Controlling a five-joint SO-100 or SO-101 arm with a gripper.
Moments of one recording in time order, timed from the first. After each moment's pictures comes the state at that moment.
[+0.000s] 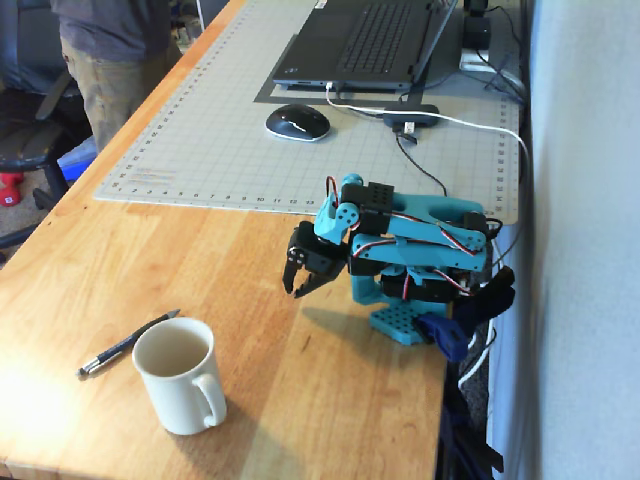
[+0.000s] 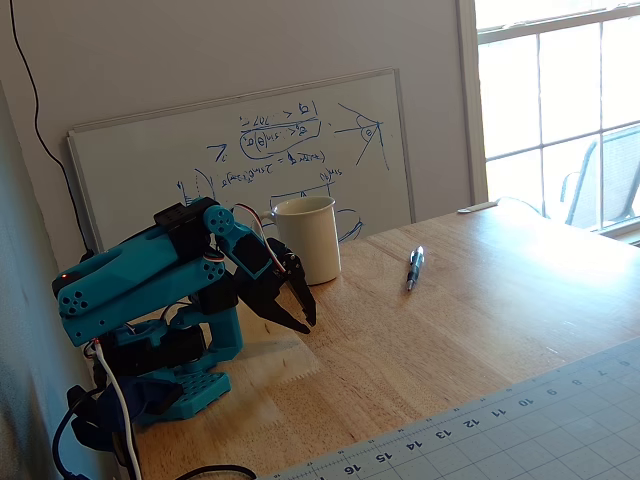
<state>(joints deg) -1.1 190.5 180.5 67.2 -7.2</state>
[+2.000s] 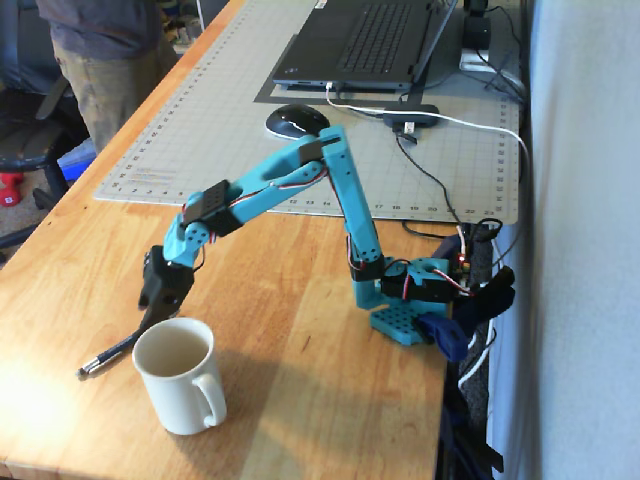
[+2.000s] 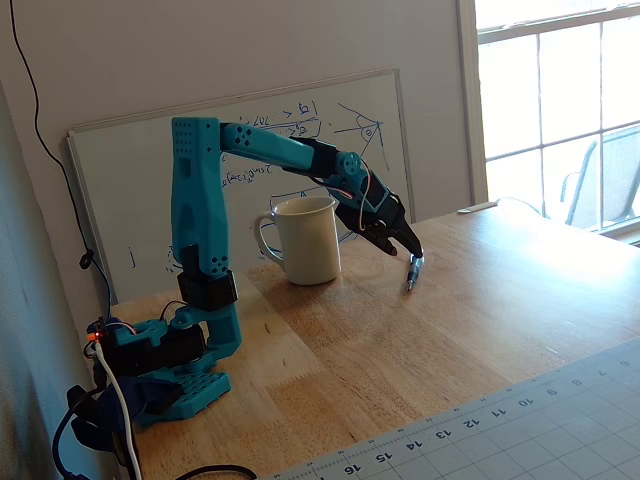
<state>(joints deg) -14.8 75.6 103.5 26.9 77.3</state>
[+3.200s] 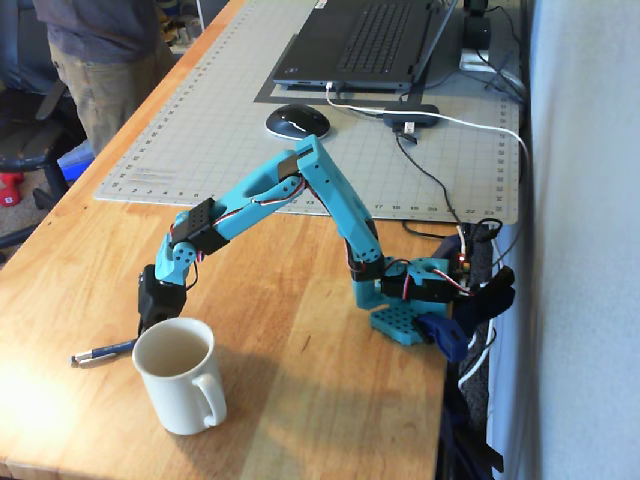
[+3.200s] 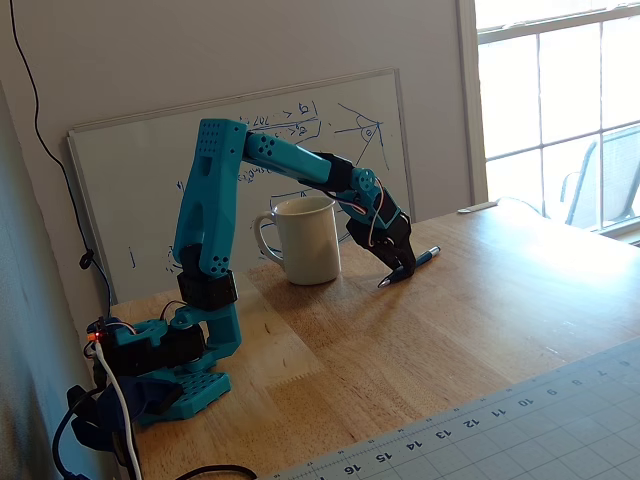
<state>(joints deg) -14.8 66.5 97.5 26.9 78.9</state>
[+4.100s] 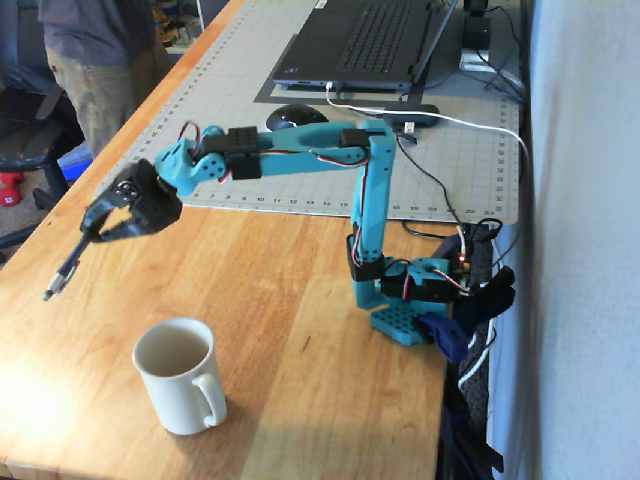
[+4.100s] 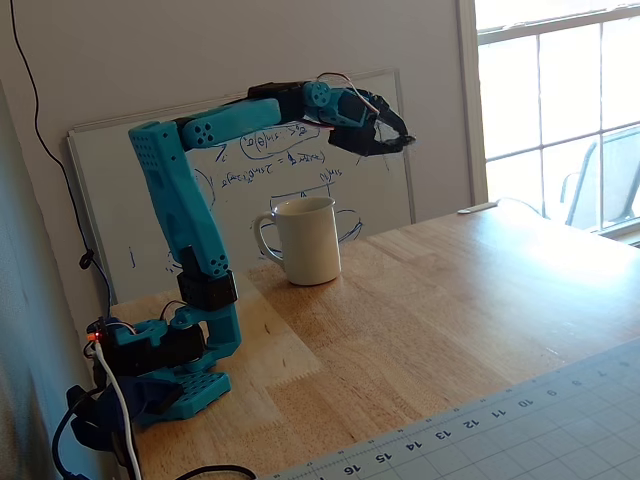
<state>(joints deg) -14.8 100.8 98.5 26.9 -6.2</state>
